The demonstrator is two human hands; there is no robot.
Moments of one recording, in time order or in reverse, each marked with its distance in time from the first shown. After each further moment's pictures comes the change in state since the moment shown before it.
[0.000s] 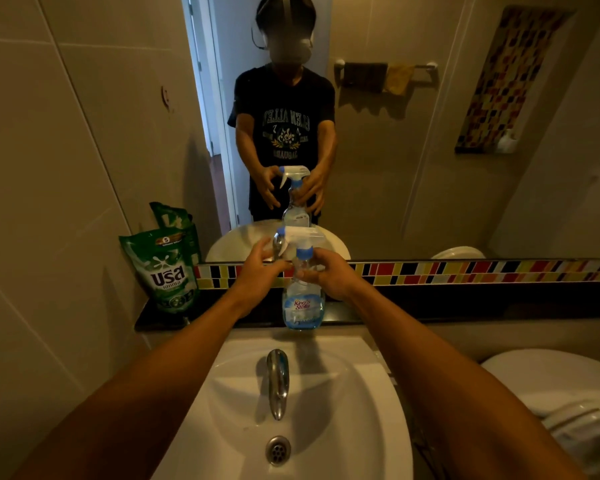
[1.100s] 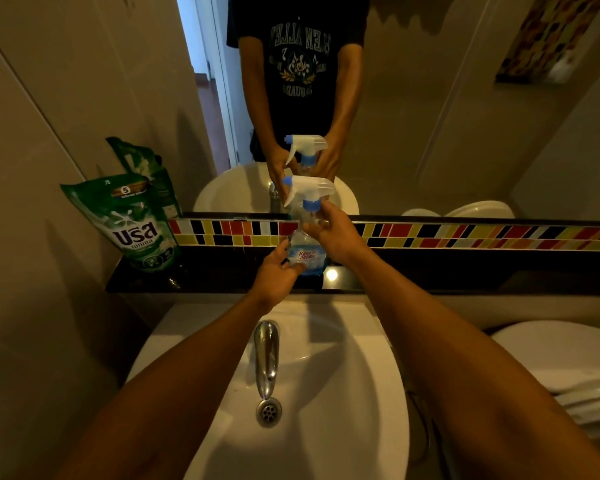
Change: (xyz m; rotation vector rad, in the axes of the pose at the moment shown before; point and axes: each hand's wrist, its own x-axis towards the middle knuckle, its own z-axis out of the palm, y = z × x) left_hand 0.052 -0.120 0.064 -0.113 -0.011 -0.233; right_hand 0.069 0.062 -0.002 0.054 0.072 0.084
